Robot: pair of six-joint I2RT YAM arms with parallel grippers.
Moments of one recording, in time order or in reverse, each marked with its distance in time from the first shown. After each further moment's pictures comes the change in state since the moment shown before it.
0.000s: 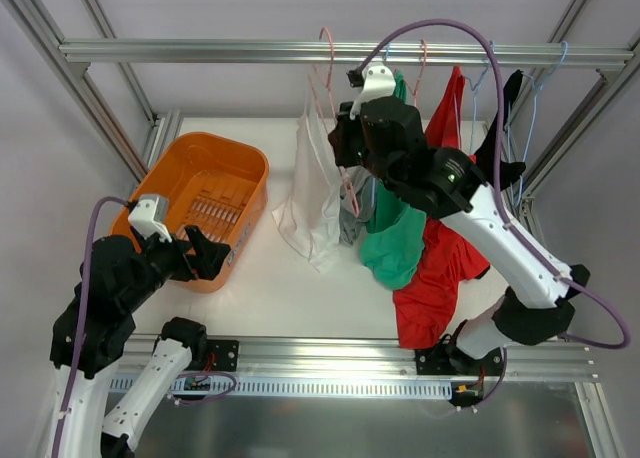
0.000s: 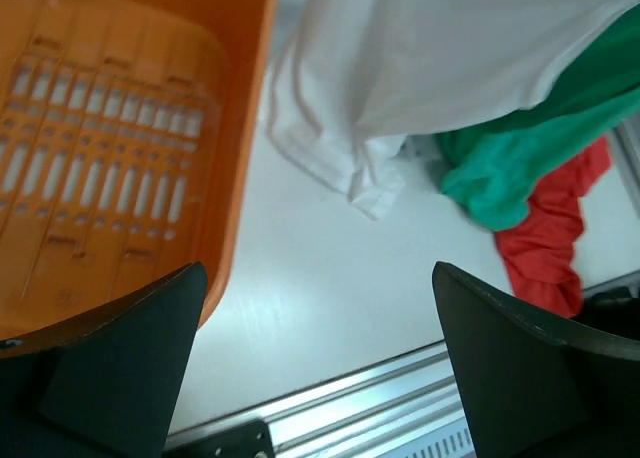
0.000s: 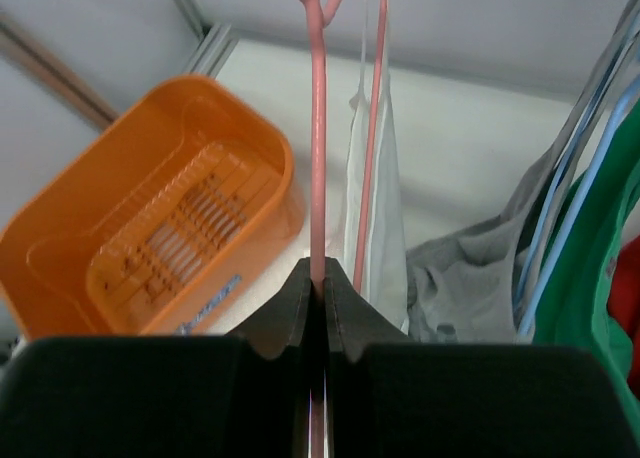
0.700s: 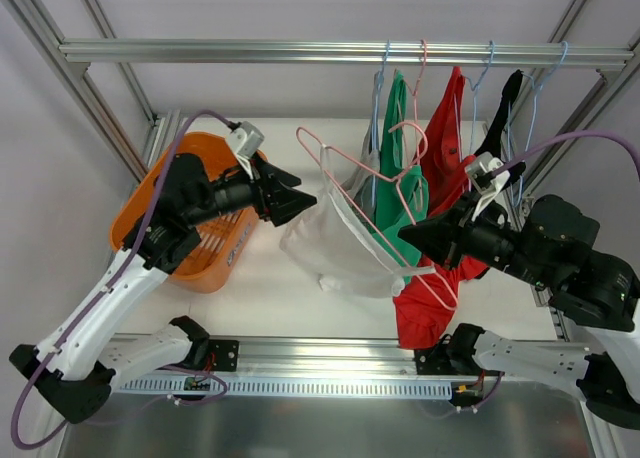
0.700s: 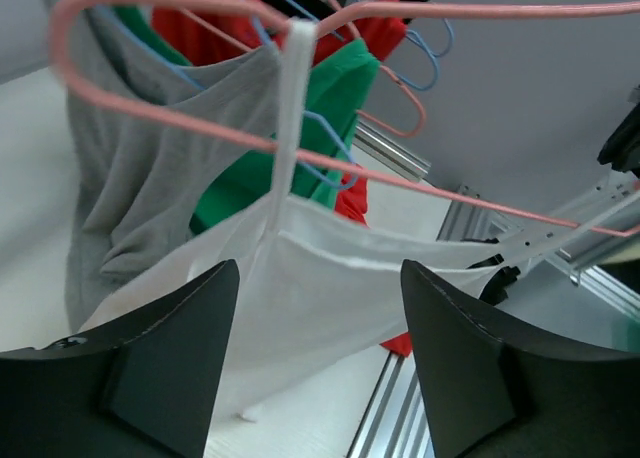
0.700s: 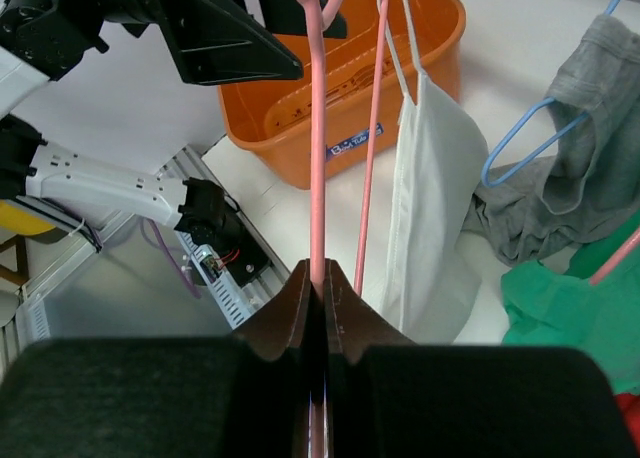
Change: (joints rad) left arm -0.293 0.513 0.095 0.790 0.409 -0.006; right arm 0.039 -0.792 -0.589 -0.081 -0.472 0.033
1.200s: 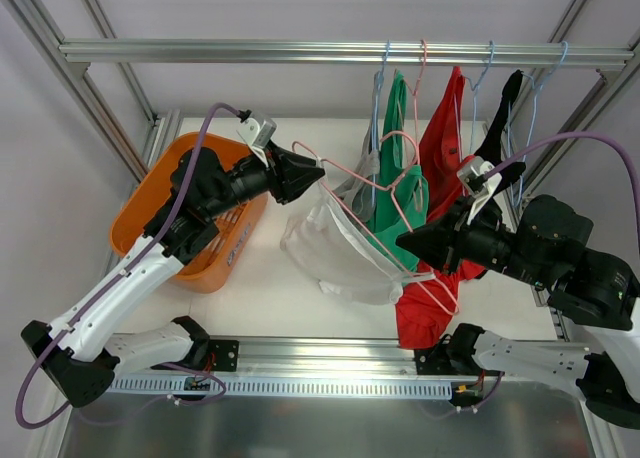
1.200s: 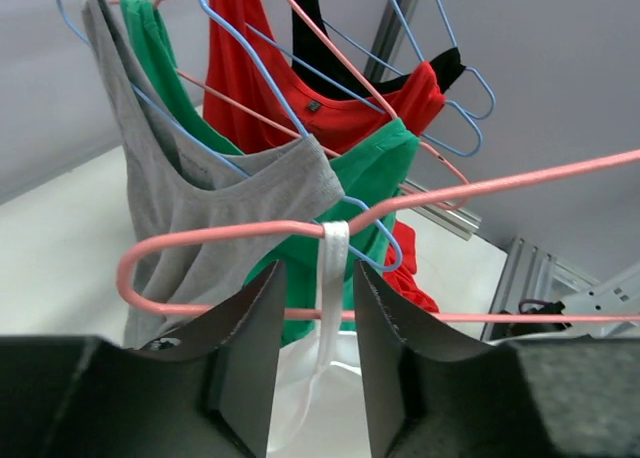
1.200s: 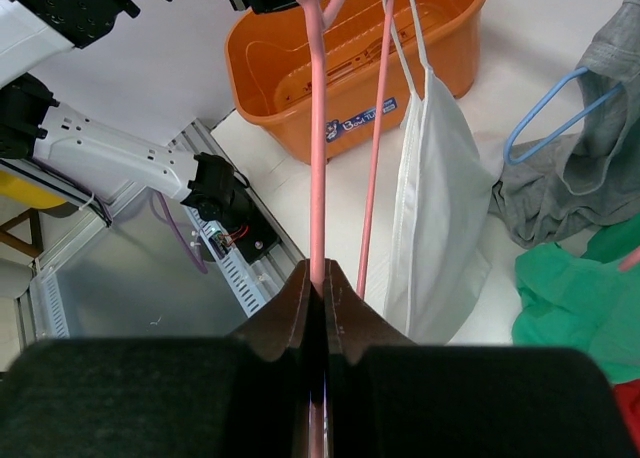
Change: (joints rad) left arm -0.108 0.116 0.010 0.214 -0.145 0.090; right arm 0.000 0.007 0.000 -0.040 -0.058 0.010
